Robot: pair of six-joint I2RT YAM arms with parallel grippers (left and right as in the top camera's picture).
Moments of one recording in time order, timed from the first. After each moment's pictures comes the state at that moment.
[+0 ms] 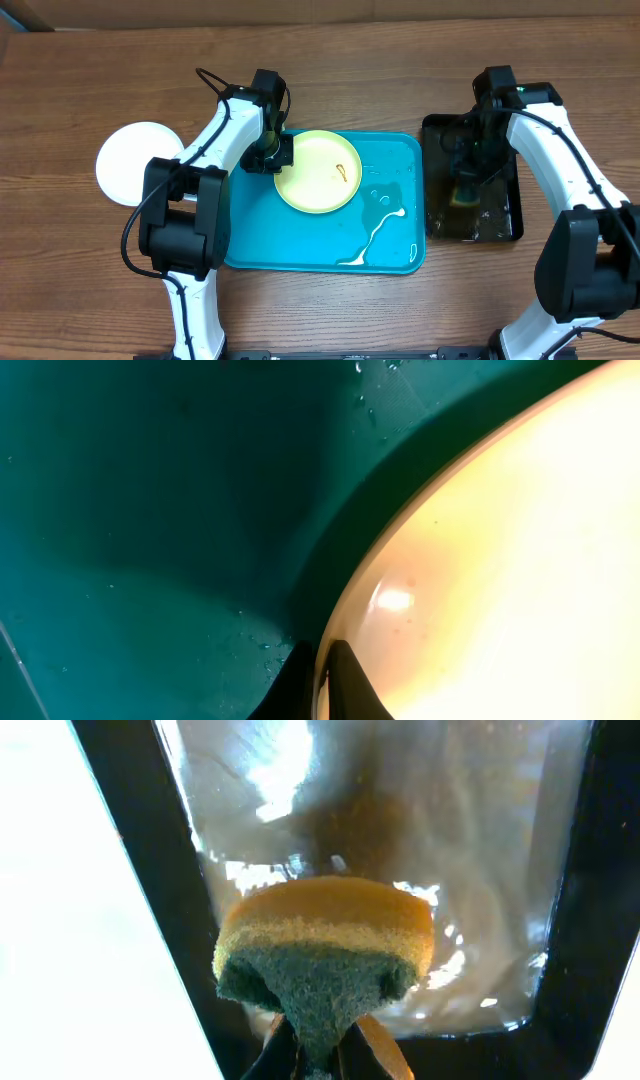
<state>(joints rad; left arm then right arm) -0.23 2.16 1.59 -1.00 0.06 -0.26 0.07 1.85 1.45 -1.21 -0.06 0.25</state>
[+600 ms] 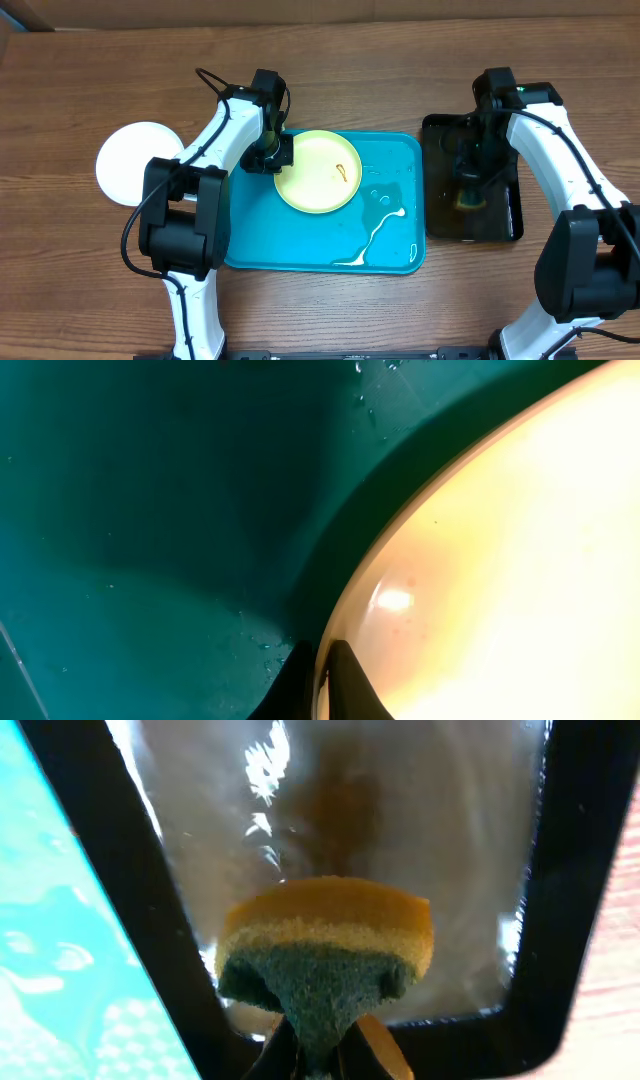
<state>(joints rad) -0.23 2.16 1.59 -1.00 0.06 -0.26 0.07 1.85 1.45 -1.24 -0.01 0.27</state>
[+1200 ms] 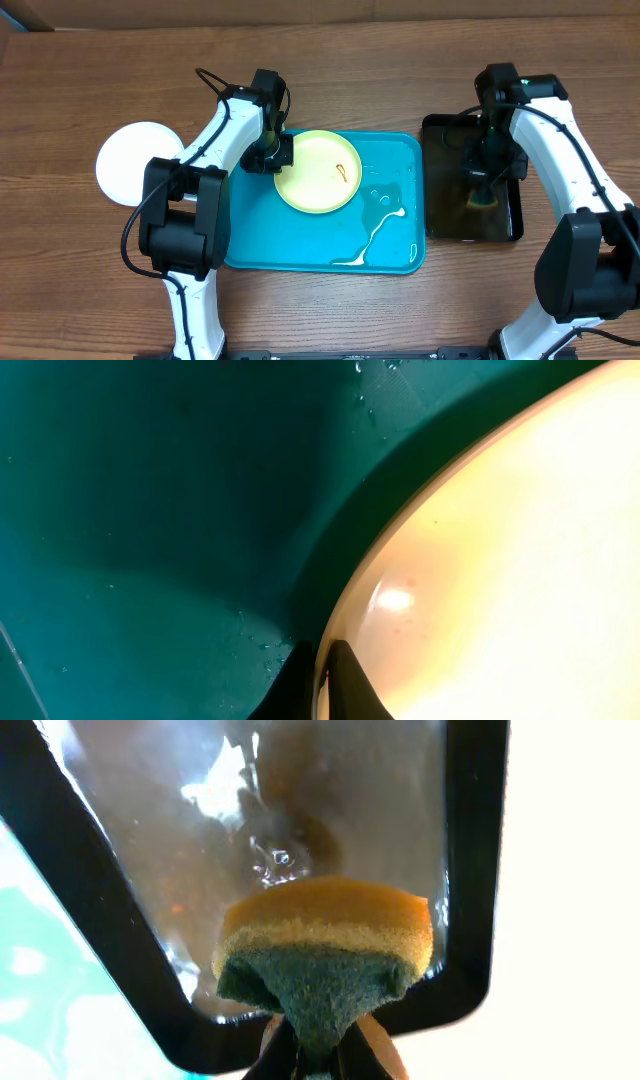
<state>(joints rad) -0.23 2.16 1.59 -1.00 0.06 -0.26 0.07 1.85 1.52 -1.35 0.09 0.33</state>
